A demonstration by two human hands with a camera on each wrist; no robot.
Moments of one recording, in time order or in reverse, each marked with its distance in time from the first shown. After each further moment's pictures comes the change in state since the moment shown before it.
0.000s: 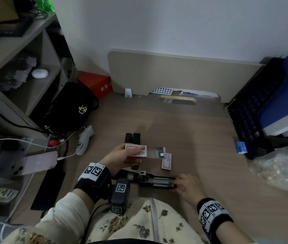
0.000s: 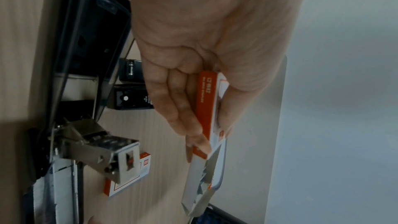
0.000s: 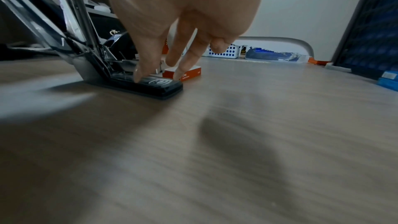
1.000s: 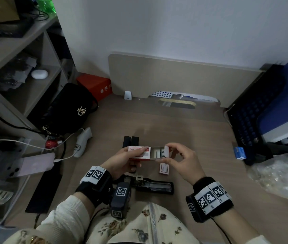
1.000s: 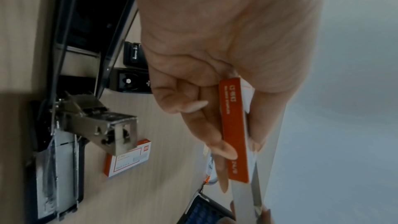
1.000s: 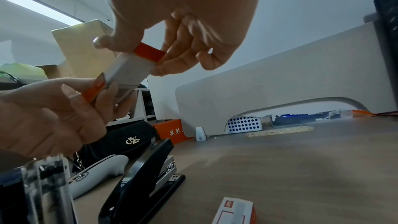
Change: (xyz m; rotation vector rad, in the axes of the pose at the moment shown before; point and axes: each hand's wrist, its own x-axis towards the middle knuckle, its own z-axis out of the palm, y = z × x) left_hand -0.006 0.004 0.016 -0.035 -0.176 0.056; right_hand 0.039 -0.051 -0.101 0.669 0.401 -0.086
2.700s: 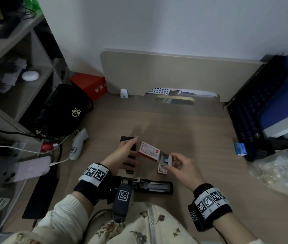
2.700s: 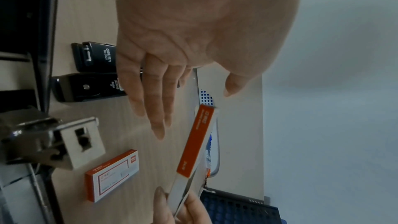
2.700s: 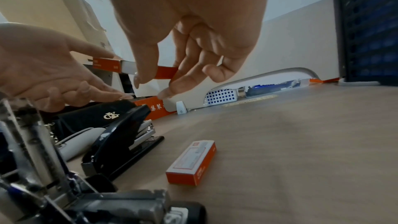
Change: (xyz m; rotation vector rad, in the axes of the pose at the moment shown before) left_hand 0.012 0.022 0.016 0.279 0.279 -0.151; right_hand -0.015 0.054 0.004 -0.150 -0.077 0.295
